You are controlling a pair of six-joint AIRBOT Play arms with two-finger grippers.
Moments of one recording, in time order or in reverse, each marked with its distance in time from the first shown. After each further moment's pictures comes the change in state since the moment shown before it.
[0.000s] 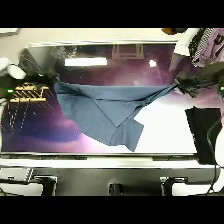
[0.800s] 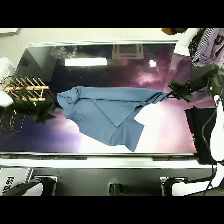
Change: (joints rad) left arm 0.066 0.521 -0.630 -0.237 -0.257 -0.127; right arm 0.033 -0.039 0.000 -0.077 -0.095 -0.037
